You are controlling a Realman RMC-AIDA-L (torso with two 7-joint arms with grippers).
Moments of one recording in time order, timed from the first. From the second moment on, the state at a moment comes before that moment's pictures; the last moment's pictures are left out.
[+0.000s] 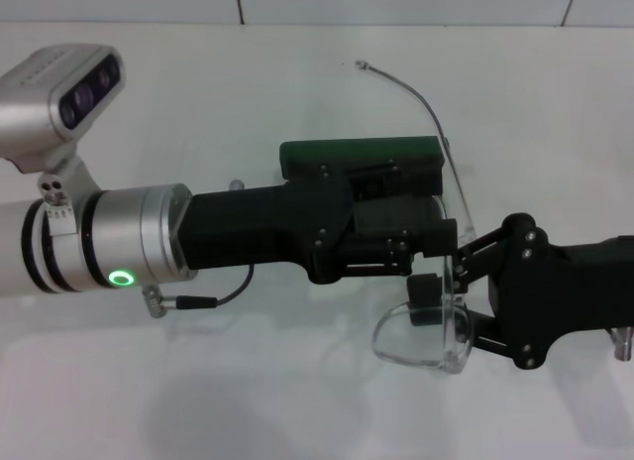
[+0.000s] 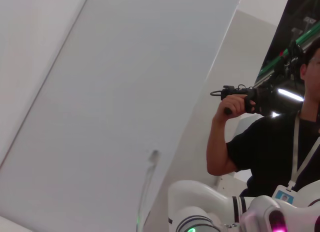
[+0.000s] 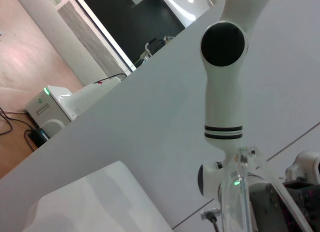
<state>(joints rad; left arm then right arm) -0.61 -2.09 1.29 0.40 1.28 1.76 -1.36 0.35 2.02 -1.30 -0.87 -1.44 -1.76 0.22</state>
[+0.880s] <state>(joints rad) -0.62 -2.09 1.32 0.37 1.30 1.76 -1.38 0.35 2.02 -1.30 -0.87 -1.43 -1.77 0.22</state>
